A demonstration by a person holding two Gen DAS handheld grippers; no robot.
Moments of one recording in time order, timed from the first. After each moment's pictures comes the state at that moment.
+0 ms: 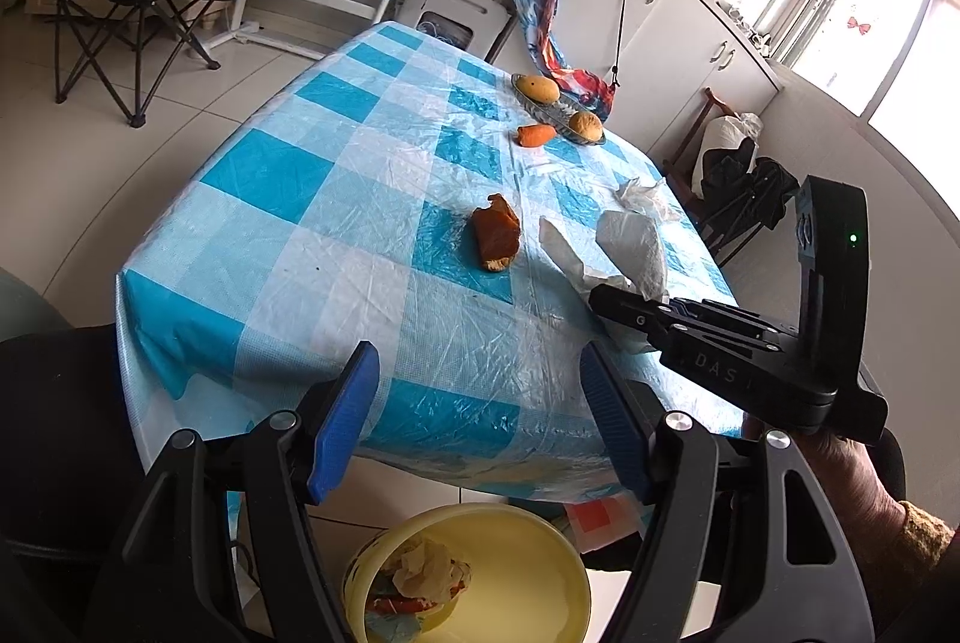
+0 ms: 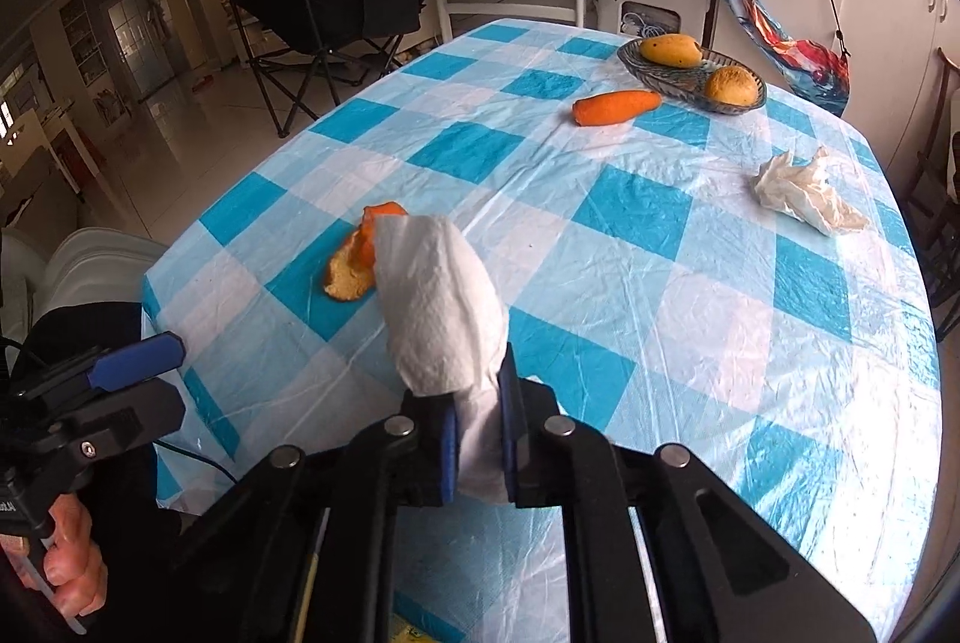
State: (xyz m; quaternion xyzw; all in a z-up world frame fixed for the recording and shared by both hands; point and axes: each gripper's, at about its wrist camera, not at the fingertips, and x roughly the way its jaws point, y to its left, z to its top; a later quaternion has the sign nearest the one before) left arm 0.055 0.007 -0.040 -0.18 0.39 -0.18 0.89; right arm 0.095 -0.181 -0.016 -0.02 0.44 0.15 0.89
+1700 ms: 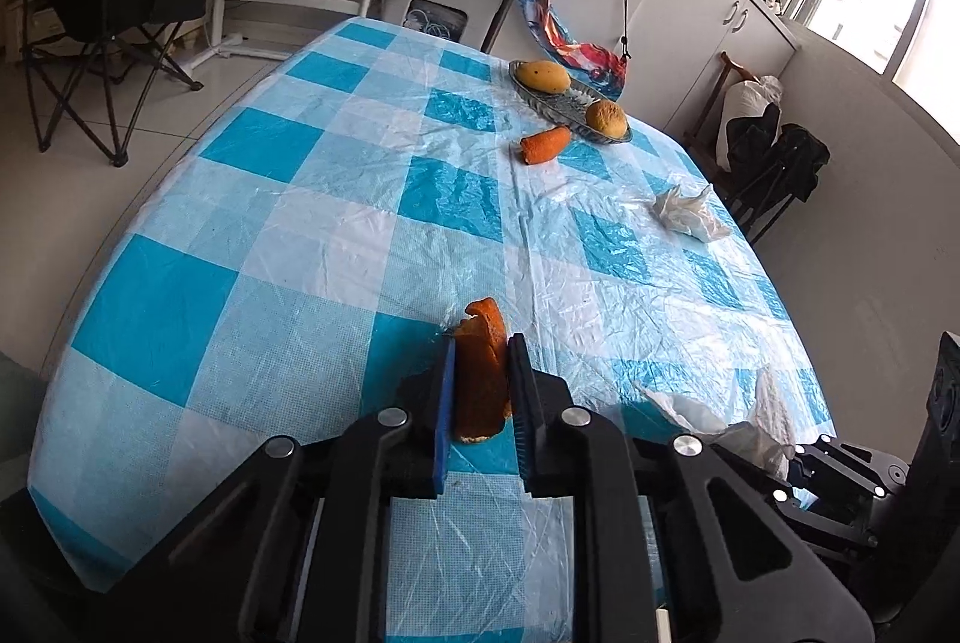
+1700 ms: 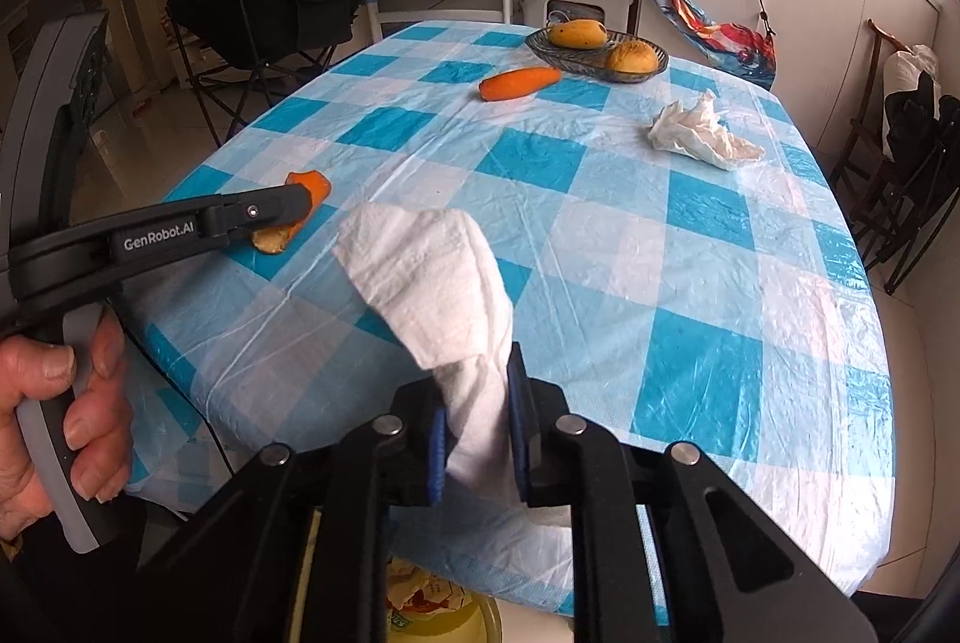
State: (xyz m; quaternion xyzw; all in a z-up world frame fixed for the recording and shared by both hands) left arm 0.145 -0.032 -0.046 -0.13 0.40 -0.18 0.89; right arm 0.064 -0.203 -0.019 -0.02 0.43 0.08 0.90
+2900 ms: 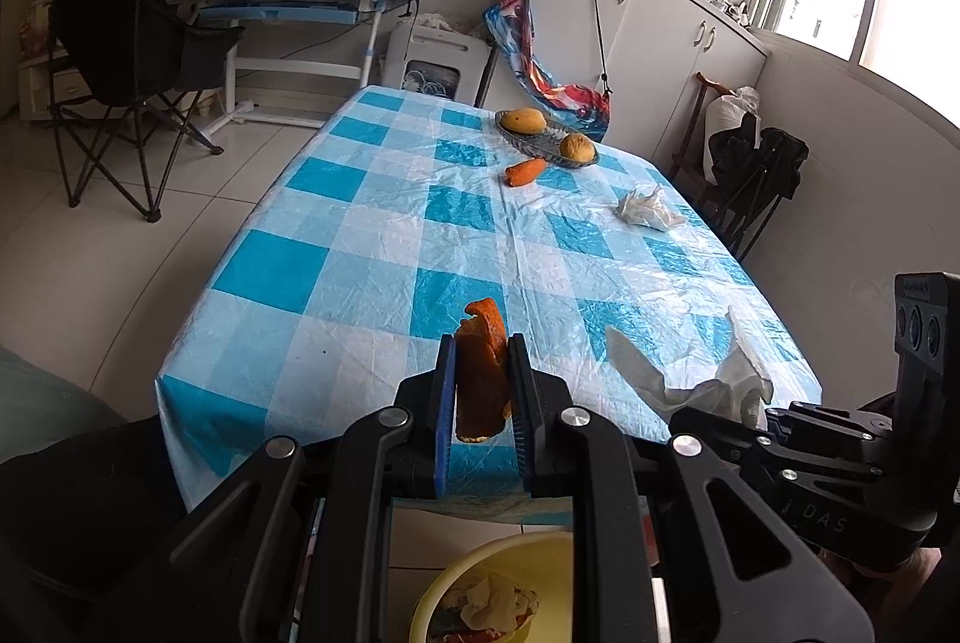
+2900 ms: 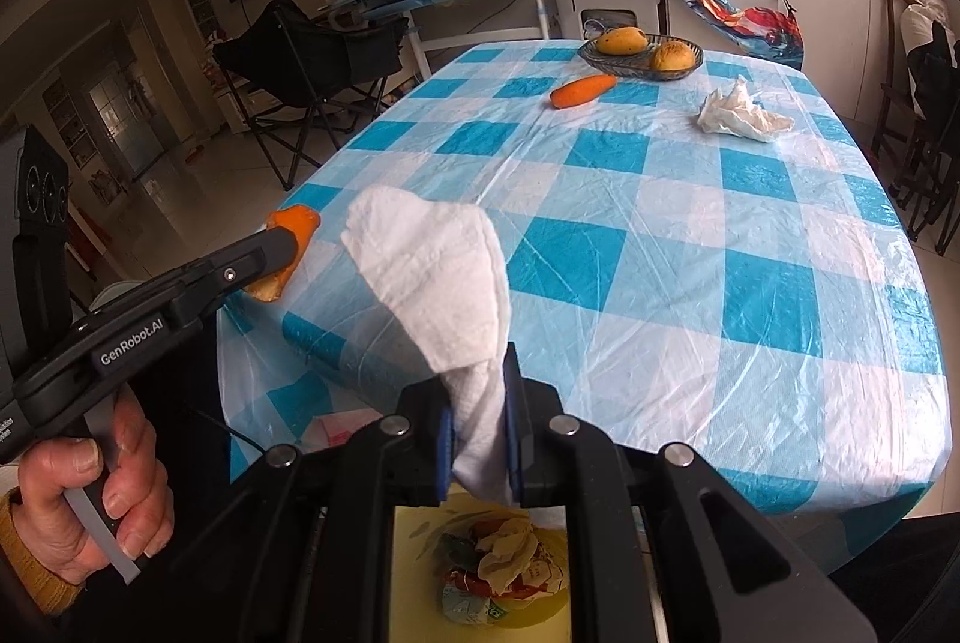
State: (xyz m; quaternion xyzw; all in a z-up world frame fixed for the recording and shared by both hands) left arm 0.044 -0.008 -0.010 -0.08 0.33 -0.17 0.92; right arm 0.014 -0.181 -0.005 0.05 0.42 0.14 0.90
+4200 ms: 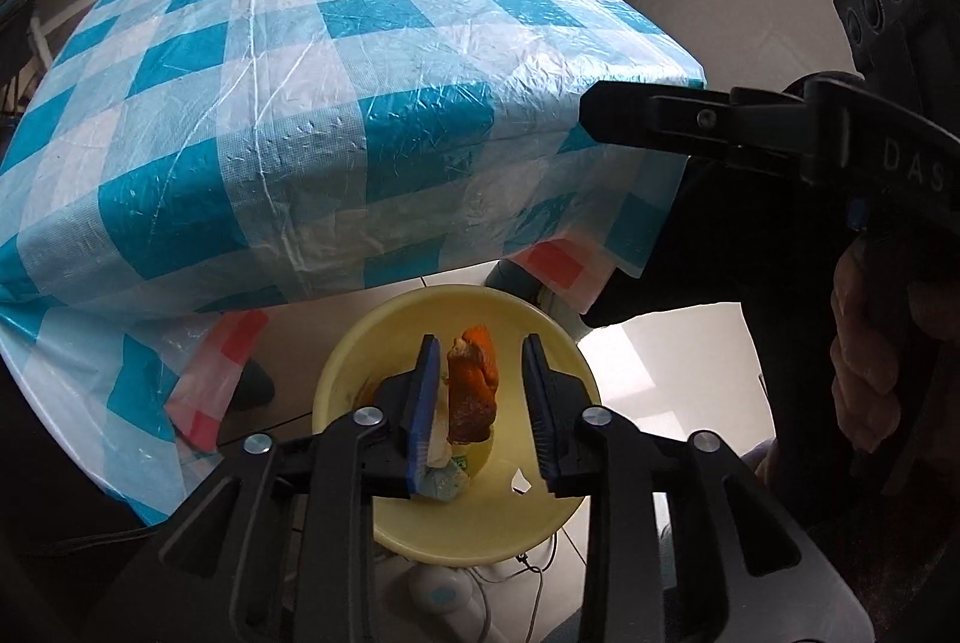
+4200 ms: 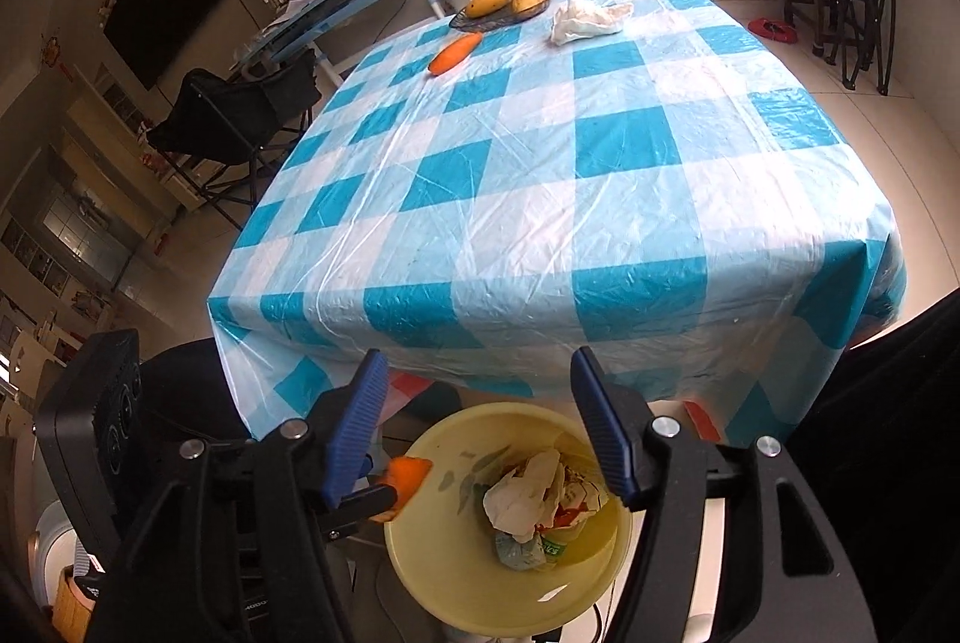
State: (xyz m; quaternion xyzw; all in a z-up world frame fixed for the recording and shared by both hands) left arm -0.020 -0.080 -0.068 0.07 0.51 -0.35 0.78; right arm -0.040 -0.235 -0.013 0.19 0.44 0.05 0.88
